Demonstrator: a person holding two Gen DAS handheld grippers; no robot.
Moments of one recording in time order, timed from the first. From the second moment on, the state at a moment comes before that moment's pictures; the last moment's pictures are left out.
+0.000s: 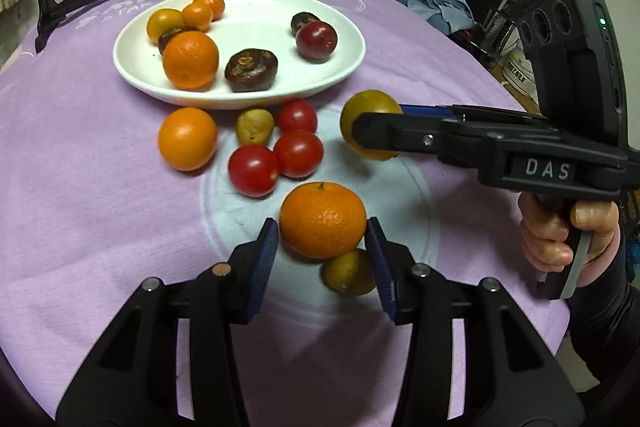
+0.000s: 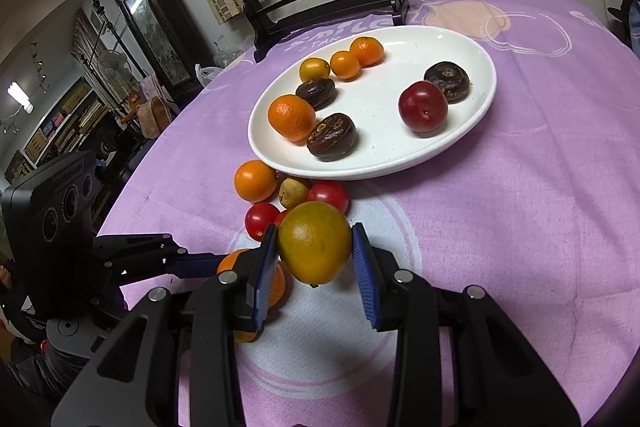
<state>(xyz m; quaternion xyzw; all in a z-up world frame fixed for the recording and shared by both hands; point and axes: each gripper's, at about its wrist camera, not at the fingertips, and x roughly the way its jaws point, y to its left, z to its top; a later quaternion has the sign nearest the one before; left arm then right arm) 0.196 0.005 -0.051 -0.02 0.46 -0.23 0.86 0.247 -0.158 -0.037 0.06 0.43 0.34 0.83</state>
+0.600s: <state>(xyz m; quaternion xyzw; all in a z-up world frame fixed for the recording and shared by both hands) 0.197 0.026 -0.022 -0.05 0.40 -0.19 0.90 0.245 -0.166 -0.021 0.07 0.39 0.34 0.86</state>
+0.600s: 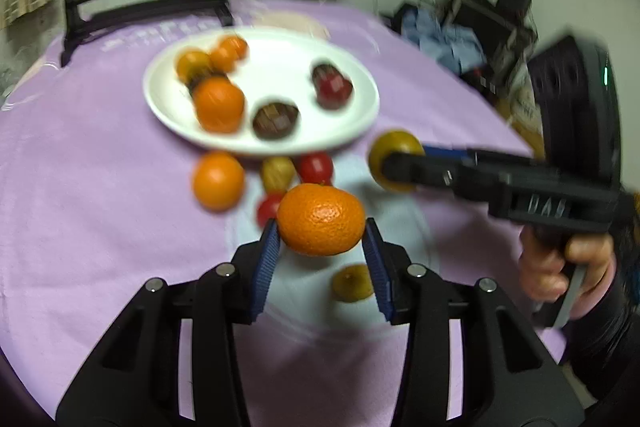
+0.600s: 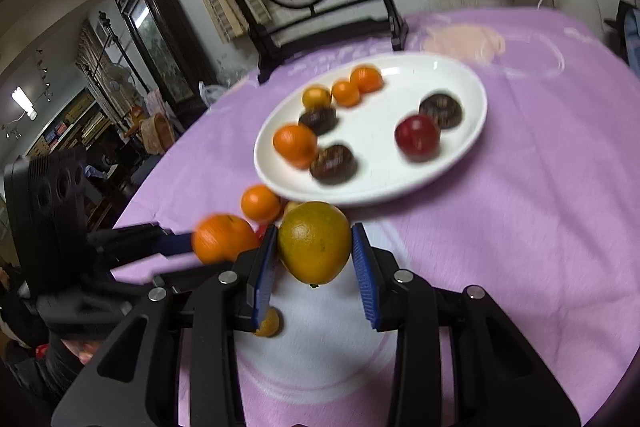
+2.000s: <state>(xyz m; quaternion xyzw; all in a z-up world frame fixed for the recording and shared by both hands) 0.212 0.111 0.005 -0.08 0.30 0.02 0.95 0.202 -0.113 -0.031 -0.09 0.39 0.39 0.83</state>
